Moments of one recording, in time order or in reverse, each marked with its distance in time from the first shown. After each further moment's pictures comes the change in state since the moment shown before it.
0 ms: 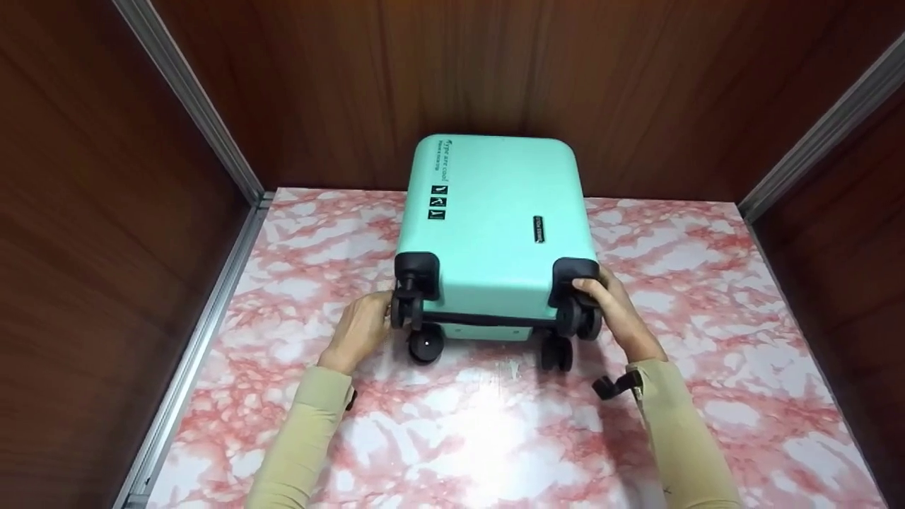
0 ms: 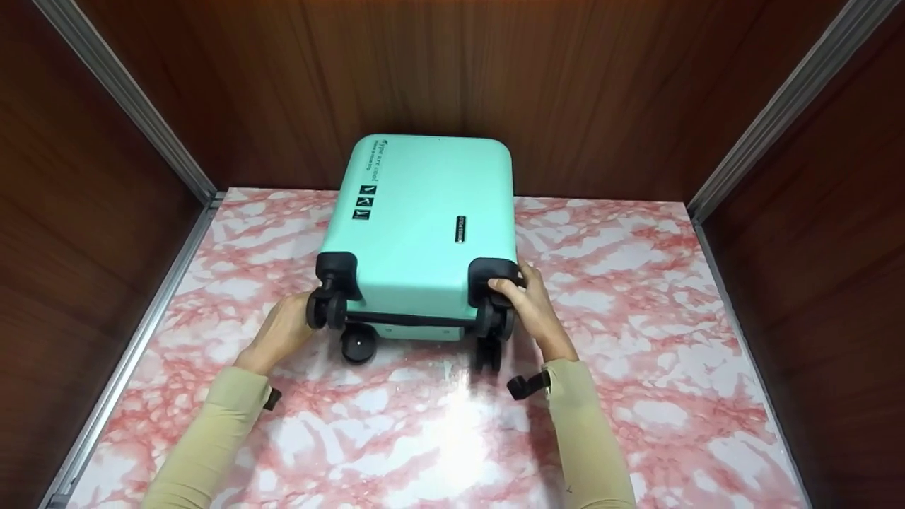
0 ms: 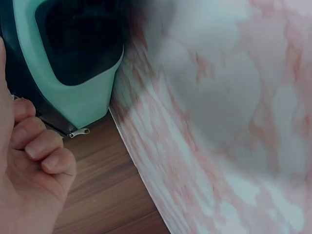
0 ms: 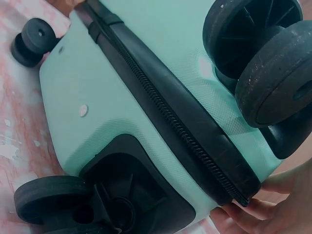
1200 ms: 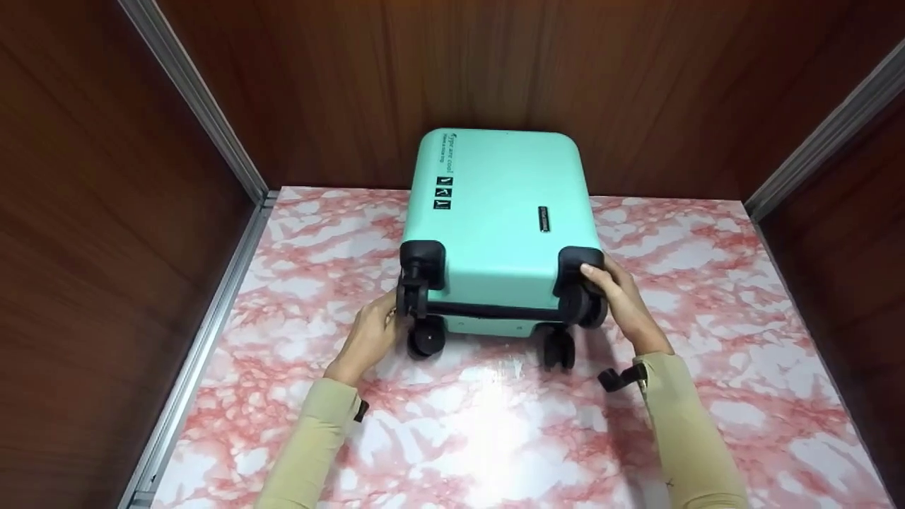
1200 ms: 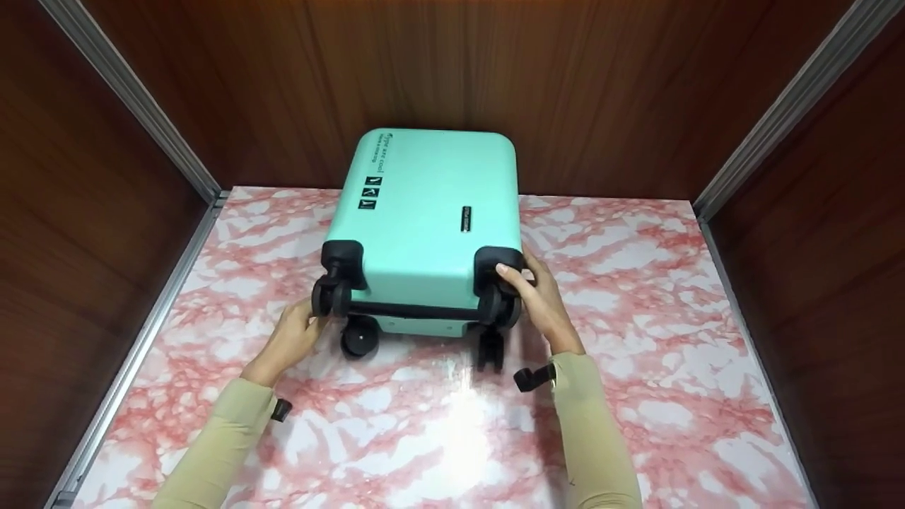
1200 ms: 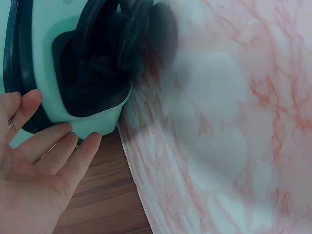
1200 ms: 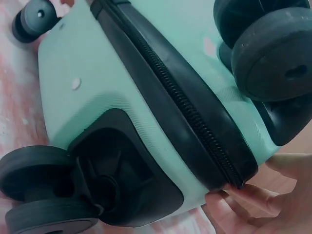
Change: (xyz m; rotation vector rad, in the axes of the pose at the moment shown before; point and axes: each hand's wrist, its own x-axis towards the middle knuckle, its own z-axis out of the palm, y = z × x) left_hand -0.014 0.012 0.006 -0.321 0.080 0.004; right_hand 0.008 0.001 -0.008 -0.054 -0.006 -0.079
